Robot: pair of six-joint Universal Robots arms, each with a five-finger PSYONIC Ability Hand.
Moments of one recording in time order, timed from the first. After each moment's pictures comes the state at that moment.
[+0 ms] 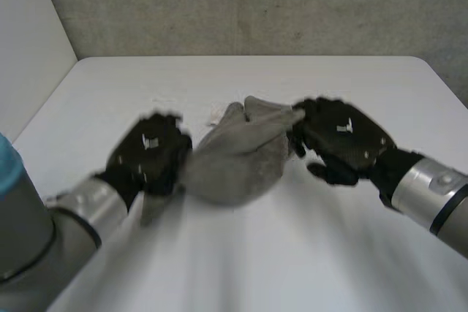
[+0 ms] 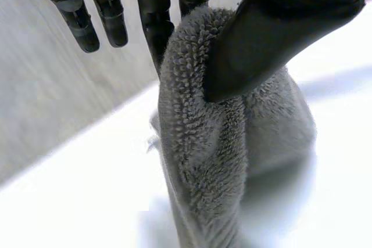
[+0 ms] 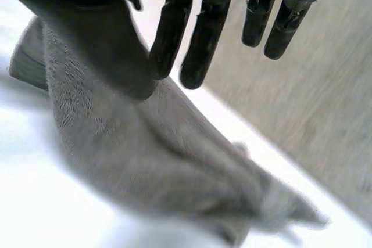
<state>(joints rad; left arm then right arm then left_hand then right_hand) 4.27 -1.68 -1.90 3.34 -1.33 3.41 1.80 -1.51 1.85 -0.12 0.87 2.77 1.30 1.34 0.23 0.23 1.16 1.00 1.00 0.22 0.25 0.84</state>
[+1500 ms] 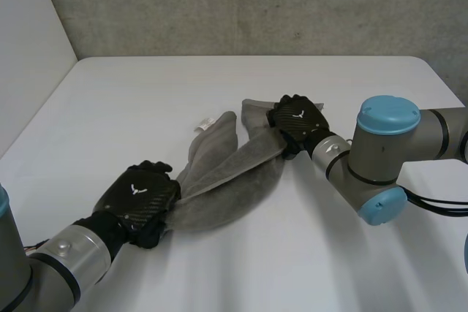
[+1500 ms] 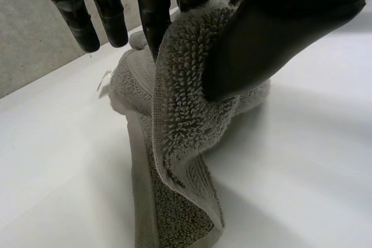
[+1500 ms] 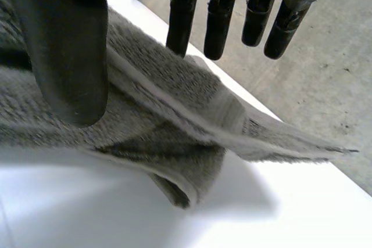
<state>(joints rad) 4.30 -1.58 -2.04 3.21 -1.34 3.41 2.02 -0.76 1.20 -0.25 1.31 2.77 1.30 1.34 0.23 0.23 1.16 0.59 0.58 0.22 0.25 0.43</state>
